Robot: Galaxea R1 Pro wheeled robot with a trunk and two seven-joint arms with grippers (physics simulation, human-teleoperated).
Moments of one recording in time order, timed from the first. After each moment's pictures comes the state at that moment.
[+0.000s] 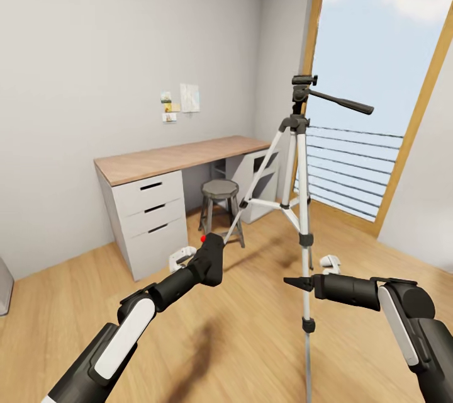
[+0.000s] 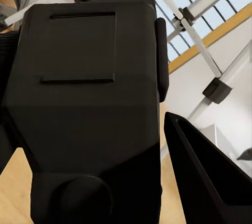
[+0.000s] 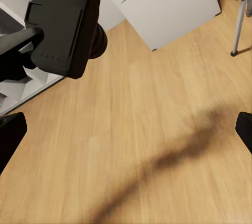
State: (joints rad) left arm -0.41 0.09 -0.39 -1.37 1.02 0.42 0.10; right arm -0.38 -0.24 -0.13 -1.48 -0.20 1.04 0.95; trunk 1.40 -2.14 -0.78
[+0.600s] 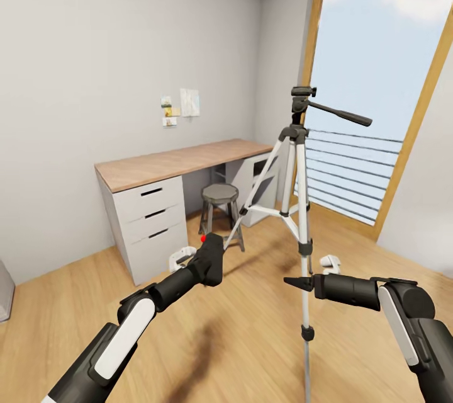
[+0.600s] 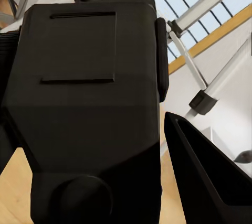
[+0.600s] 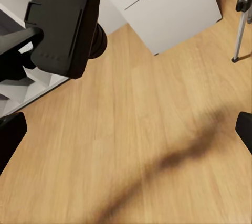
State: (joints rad) left arm -0.41 0.09 -0.39 -1.37 1.02 0.42 0.10; right arm -0.38 -0.24 -0.13 -1.48 -0.20 1.04 0.95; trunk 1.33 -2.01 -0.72
